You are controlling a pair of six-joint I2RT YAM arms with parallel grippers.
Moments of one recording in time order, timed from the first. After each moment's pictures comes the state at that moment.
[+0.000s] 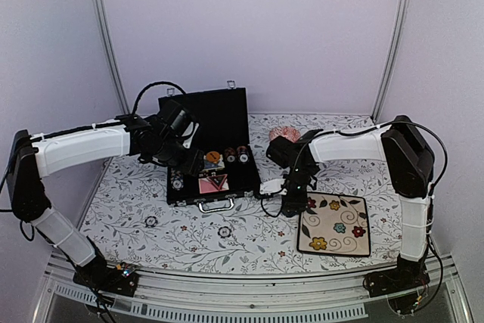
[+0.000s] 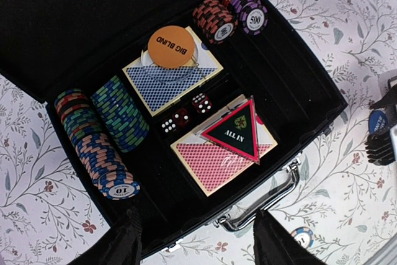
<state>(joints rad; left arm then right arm) -0.70 1.55 1.20 -0.63 -0.17 -0.28 0.82 2.06 1.46 -0.90 -0.05 -0.72</state>
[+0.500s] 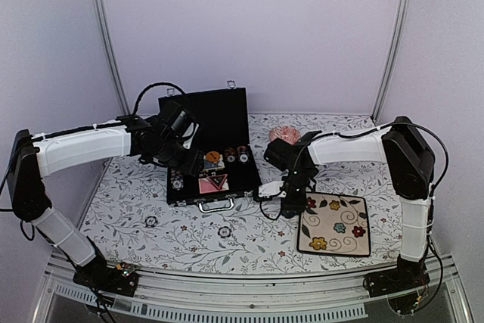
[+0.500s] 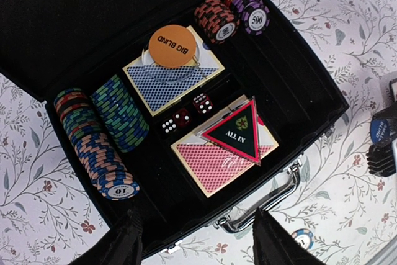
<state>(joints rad) -0.70 1.56 1.20 -0.62 -0.17 -0.29 0.84 2.05 1.45 -0.89 -0.03 -0.70</state>
